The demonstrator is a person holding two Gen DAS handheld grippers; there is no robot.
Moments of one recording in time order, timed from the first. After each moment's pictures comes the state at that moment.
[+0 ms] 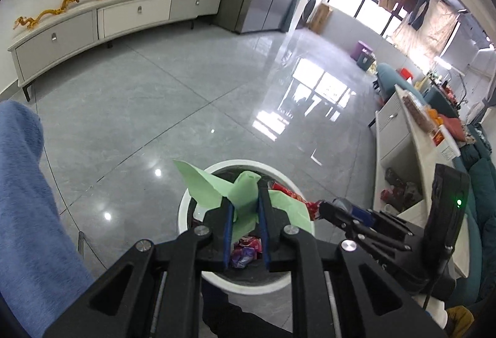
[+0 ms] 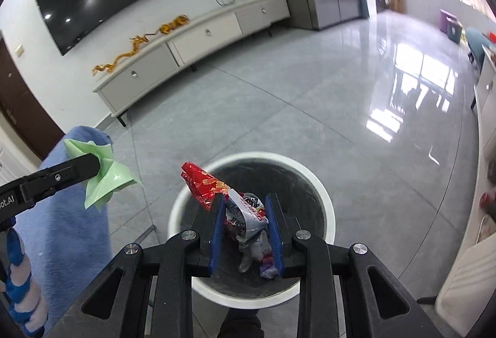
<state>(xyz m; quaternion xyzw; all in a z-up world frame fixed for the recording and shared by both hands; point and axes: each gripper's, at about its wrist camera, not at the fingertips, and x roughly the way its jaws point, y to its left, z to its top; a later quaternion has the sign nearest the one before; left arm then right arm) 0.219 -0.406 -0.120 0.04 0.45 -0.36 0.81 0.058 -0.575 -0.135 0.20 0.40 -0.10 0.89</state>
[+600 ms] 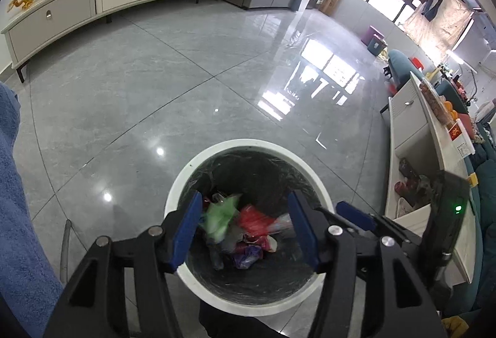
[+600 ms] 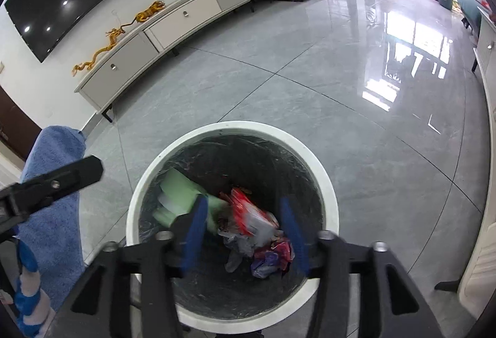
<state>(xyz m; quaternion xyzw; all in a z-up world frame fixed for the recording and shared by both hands) 0.244 -0.444 -0.191 0.05 0.50 -0.35 0.79 0.073 -0.601 -0.192 0.24 0.43 -0.11 0.86</state>
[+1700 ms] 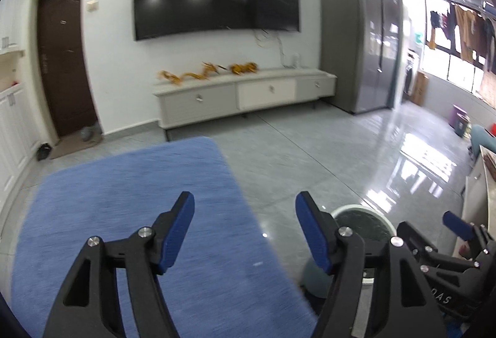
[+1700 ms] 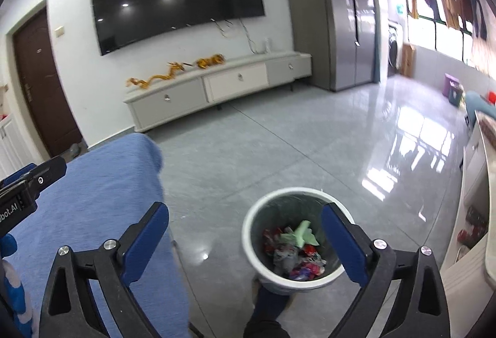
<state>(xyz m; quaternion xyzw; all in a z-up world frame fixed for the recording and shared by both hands) 0.074 -0.198 -0.006 0.04 0.27 -0.09 0.96 -0.013 -0.387 -0.005 0.08 0.29 -0.09 0.95</state>
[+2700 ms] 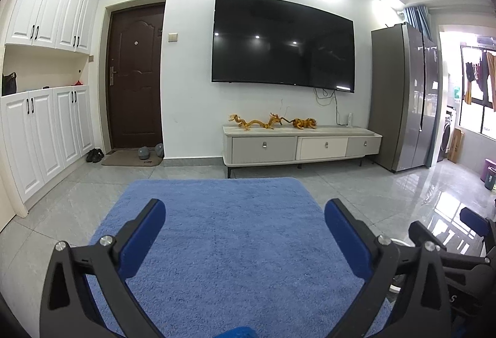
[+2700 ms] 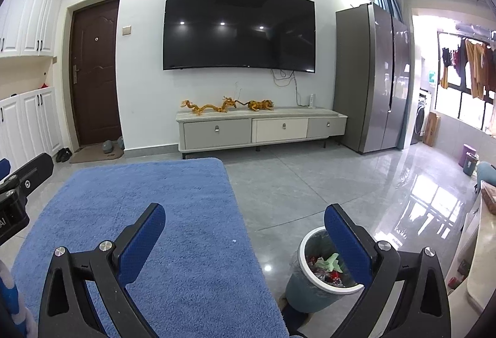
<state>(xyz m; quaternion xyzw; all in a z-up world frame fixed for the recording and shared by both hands) -0.063 -0.033 0.041 -0.01 0.15 0.02 0.99 -0.083 -0.233 0.046 -0.01 0.20 -0.04 0.98</state>
